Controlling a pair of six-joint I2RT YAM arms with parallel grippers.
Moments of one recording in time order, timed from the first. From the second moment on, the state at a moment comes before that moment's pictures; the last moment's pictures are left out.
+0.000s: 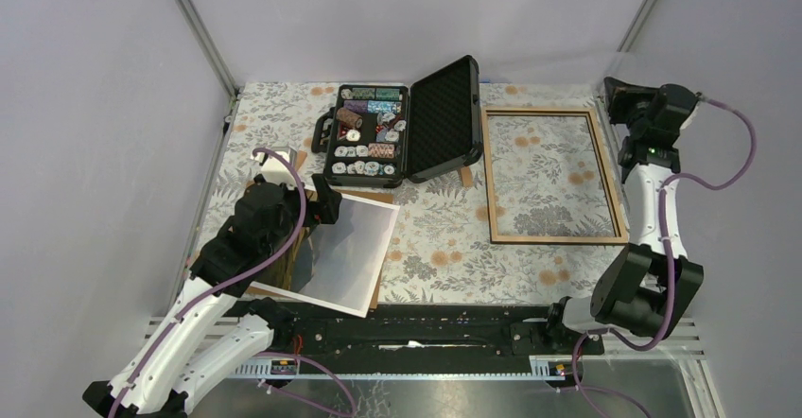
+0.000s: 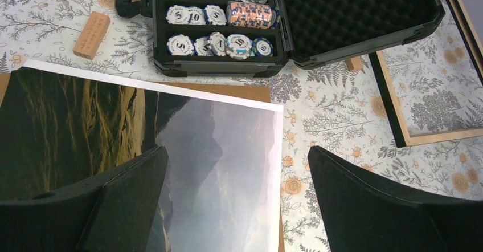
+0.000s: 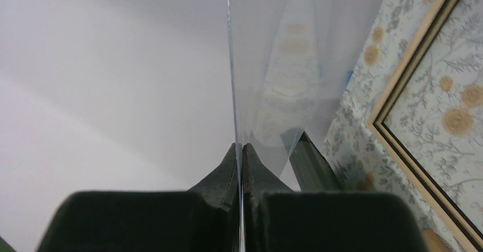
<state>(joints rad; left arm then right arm) -0.54 0.65 0.82 -0.57 -0.22 -0.39 -0.37 1.39 1.20 0.01 -0.20 1.41</state>
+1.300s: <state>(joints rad) -0.54 0.68 0.82 -0.57 -0.21 -0.39 -0.44 1.05 0.33 0.22 -0.11 1.31</state>
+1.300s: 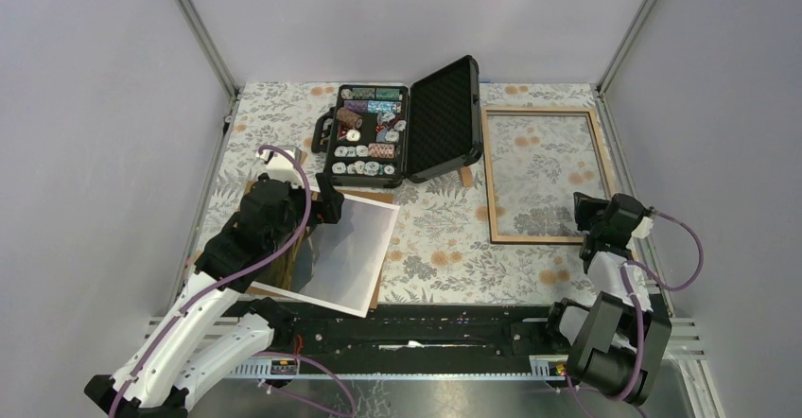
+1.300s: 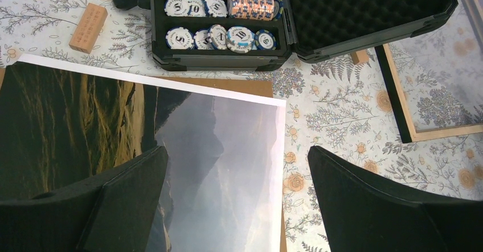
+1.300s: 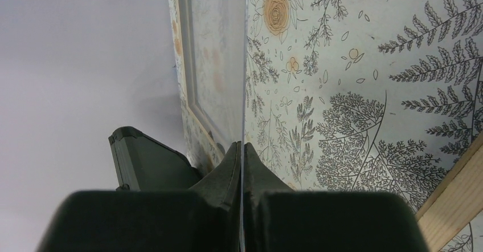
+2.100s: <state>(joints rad) -0.54 0.68 0.82 -0.57 -0.21 -0.39 -0.44 1.01 0.28 0.18 -0.08 1.31</state>
